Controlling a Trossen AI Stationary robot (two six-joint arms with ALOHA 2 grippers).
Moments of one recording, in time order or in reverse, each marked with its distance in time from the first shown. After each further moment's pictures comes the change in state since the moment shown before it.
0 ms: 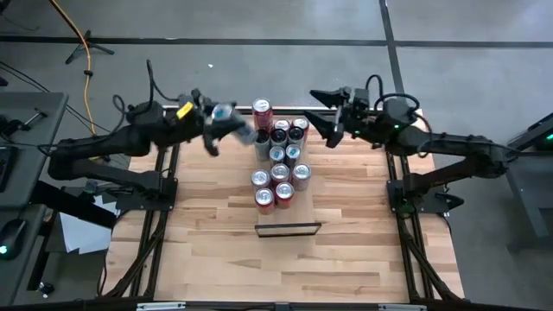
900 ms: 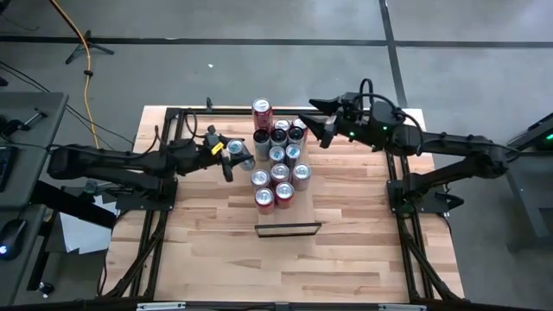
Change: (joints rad) left arm -0.035 -0.050 -0.618 0.297 -0.091 0.019; right arm 0.001 -0.031 -0.001 -0.260 0.115 0.114
